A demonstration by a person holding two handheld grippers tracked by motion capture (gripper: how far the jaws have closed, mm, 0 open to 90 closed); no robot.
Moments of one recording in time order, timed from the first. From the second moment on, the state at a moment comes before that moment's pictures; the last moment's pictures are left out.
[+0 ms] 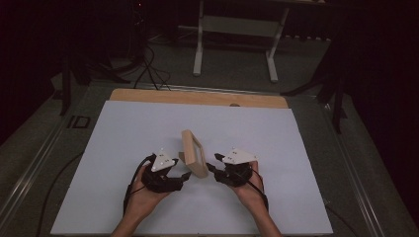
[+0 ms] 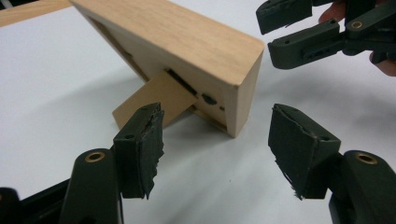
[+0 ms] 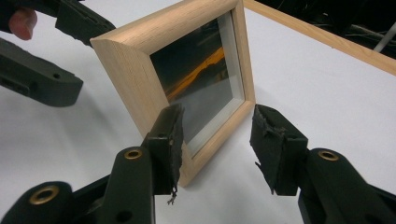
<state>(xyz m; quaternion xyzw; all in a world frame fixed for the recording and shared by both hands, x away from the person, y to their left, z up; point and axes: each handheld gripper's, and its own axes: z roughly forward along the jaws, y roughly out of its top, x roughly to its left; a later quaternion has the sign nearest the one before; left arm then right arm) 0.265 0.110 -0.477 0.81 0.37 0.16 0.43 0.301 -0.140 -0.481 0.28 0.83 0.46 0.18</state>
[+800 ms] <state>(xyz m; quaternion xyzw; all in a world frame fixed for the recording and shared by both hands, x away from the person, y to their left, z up) 0.286 0.079 -0.470 0.78 0.43 0.17 0.42 0.303 -0.149 -0.476 0.29 0.82 0.47 0.19</state>
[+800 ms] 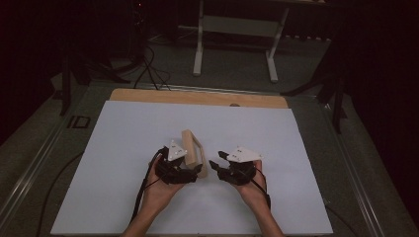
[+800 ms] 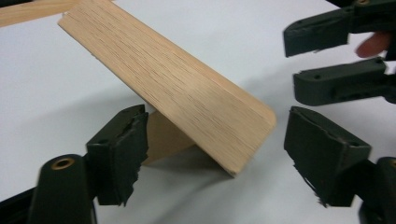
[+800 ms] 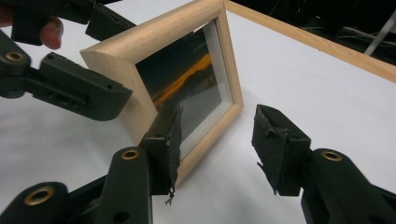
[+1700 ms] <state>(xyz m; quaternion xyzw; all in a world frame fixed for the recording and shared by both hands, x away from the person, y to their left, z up) 0.299 0.073 -0.472 0.76 0.46 0.16 0.42 0.305 -0.159 -0.473 0.30 0.81 0.47 0.19</state>
